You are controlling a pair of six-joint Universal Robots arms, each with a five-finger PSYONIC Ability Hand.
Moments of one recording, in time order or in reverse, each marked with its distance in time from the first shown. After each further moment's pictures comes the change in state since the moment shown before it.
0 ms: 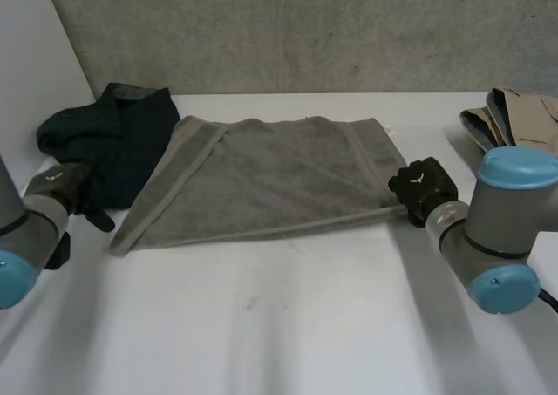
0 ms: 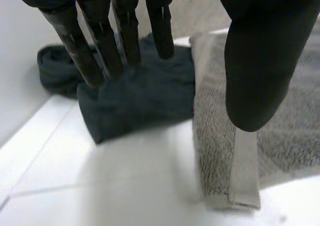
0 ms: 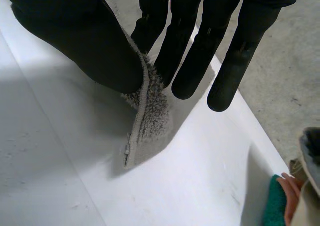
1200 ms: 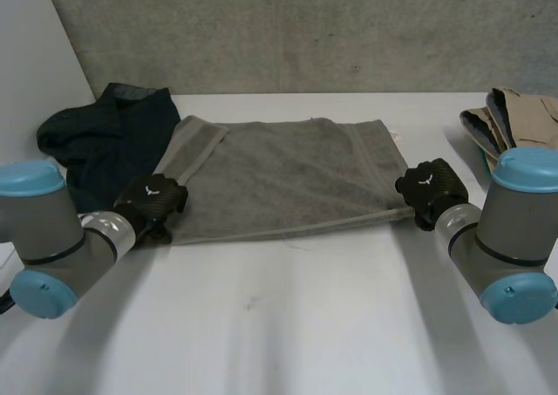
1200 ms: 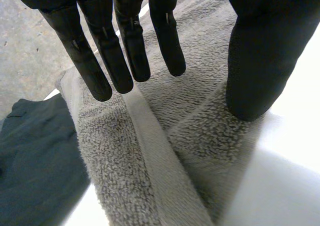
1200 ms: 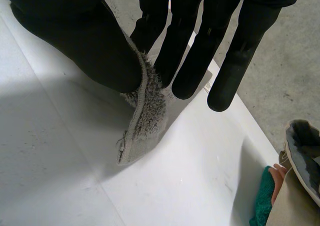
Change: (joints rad) left arm -0.087 -0.244 0.056 0.190 0.388 0.557; right arm -0.012 -0.078 0.082 -0.002 0.002 0.014; left_hand 0.226 0.213 0.213 0.223 0.221; right_hand 0.000 0.000 0.000 0.000 0.000
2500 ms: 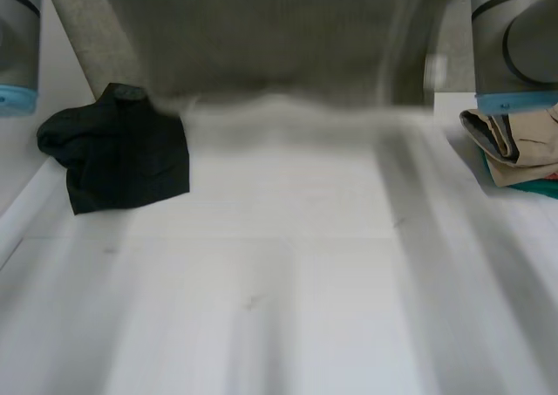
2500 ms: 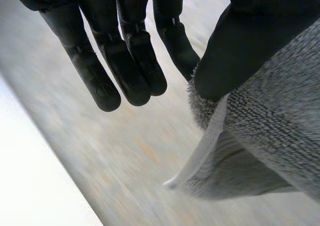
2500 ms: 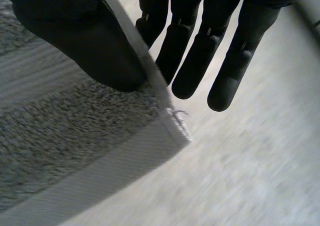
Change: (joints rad) left arm -0.054 0.183 0.715 0.128 -0.274 -0.168; right arm 0.051 0.011 -0.773 -0.342 0.022 -0.025; left_hand 0.444 0.512 0.505 0.513 0.474; right_hand 0.000 0.000 0.004 0.000 0.000
